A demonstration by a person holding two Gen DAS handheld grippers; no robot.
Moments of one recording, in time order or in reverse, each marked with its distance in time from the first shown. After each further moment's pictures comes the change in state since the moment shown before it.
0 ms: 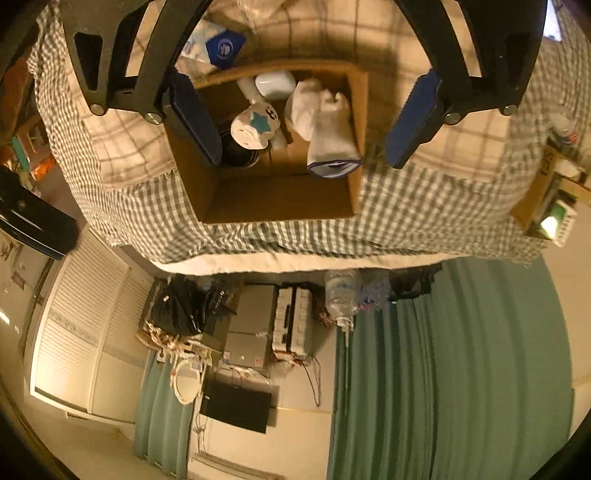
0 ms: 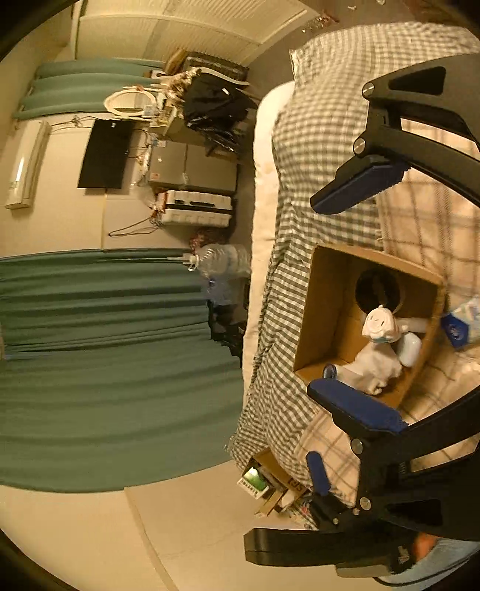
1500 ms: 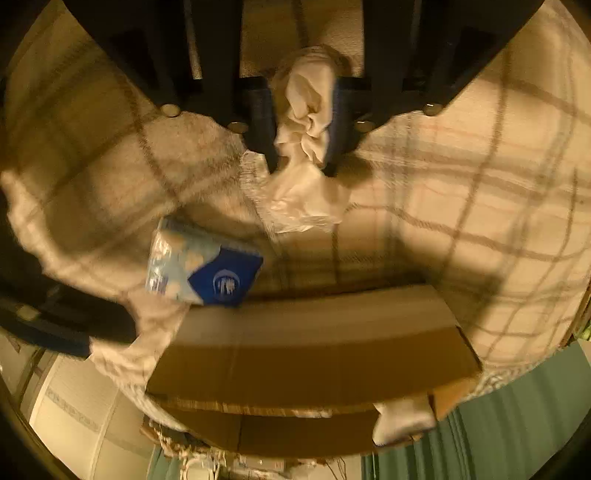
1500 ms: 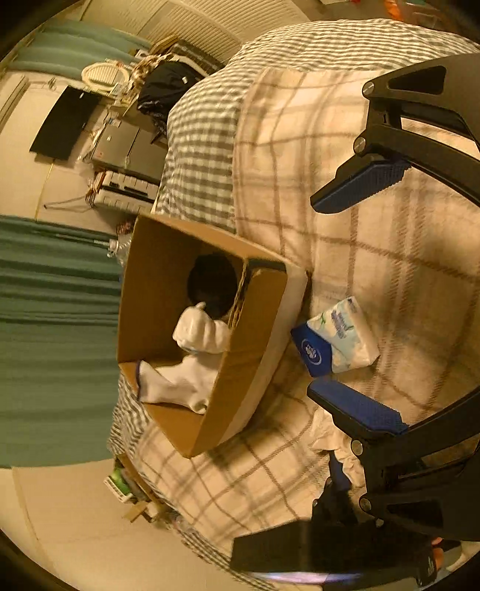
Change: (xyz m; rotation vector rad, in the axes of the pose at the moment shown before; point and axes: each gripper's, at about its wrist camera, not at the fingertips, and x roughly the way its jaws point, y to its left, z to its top) left arm 0.064 -0.040 -0.194 0.078 0.366 -0.022; right arm 0.059 0.018 -0.169 -0.165 0.304 -0.027
